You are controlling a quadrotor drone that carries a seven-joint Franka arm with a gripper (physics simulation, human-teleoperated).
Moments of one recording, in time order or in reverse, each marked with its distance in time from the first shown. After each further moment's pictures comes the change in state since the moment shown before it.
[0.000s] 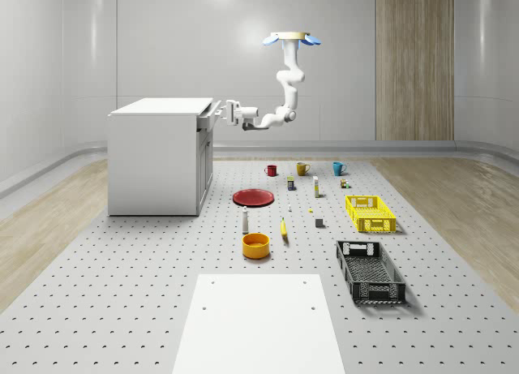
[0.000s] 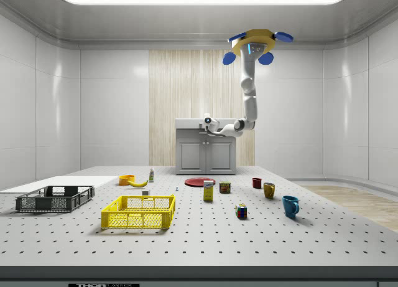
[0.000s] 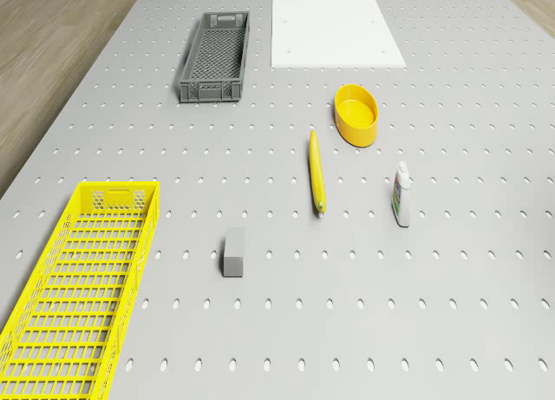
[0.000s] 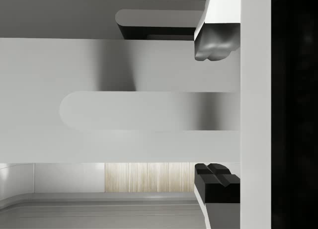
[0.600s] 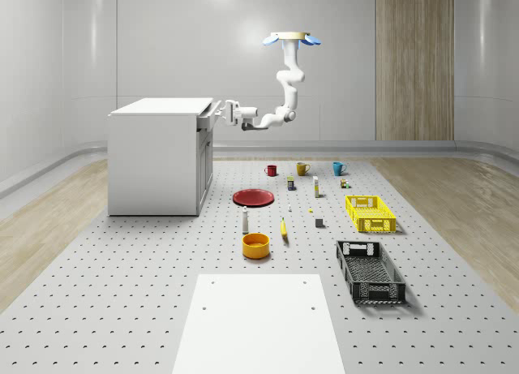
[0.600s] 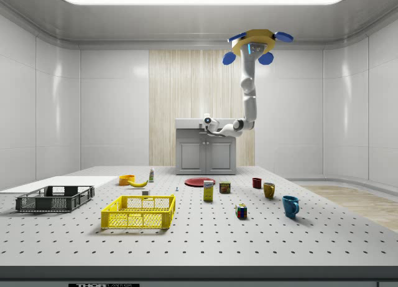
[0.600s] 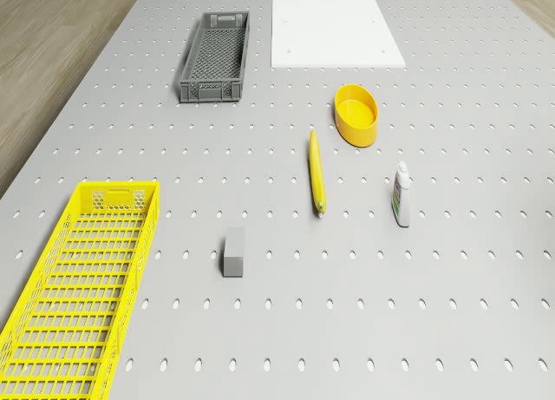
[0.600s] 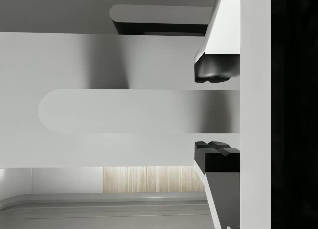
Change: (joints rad) arm 0.002 0.017 0.005 0.018 0.001 0.017 -0.006
